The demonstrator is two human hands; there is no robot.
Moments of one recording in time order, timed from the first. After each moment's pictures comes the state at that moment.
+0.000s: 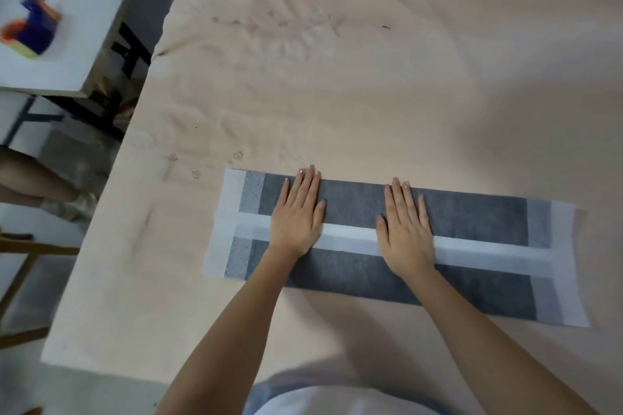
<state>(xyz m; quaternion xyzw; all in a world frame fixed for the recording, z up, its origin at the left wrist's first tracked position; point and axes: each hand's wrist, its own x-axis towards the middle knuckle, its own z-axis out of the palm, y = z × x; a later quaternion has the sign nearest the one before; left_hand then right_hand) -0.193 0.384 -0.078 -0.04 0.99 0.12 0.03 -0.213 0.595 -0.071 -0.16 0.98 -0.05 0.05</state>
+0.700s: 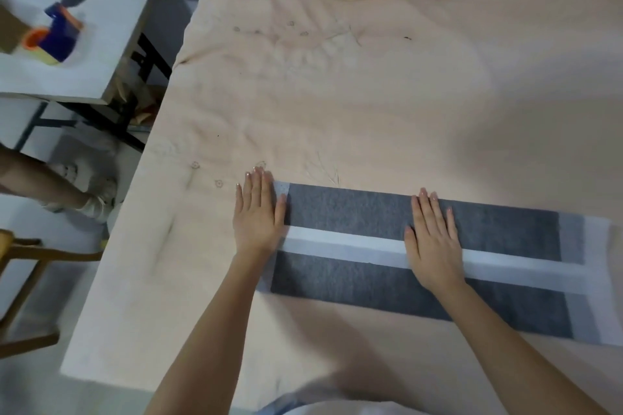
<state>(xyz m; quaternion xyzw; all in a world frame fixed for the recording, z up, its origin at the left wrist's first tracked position) -0.179 0.288 -0.067 -0.17 0.98 0.12 0.02 -0.211 0.591 -0.068 -0.14 0.99 -0.07 0.04</state>
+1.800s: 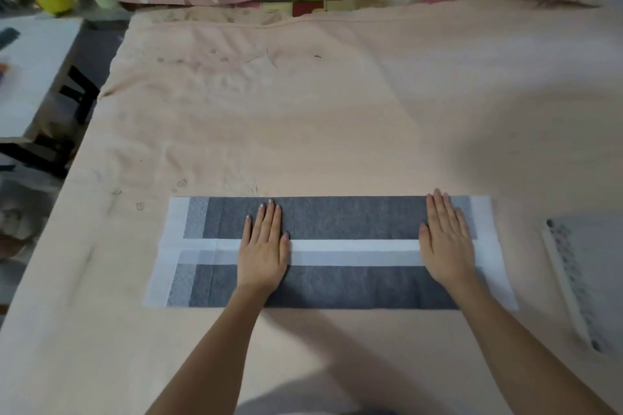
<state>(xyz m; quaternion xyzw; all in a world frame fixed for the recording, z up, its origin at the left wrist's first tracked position) -0.168 0.434 -0.076 -0.04 0.99 0.09 0.04 -0.226 0.755 -0.066 -0.05 1.00 -0.05 0.05</state>
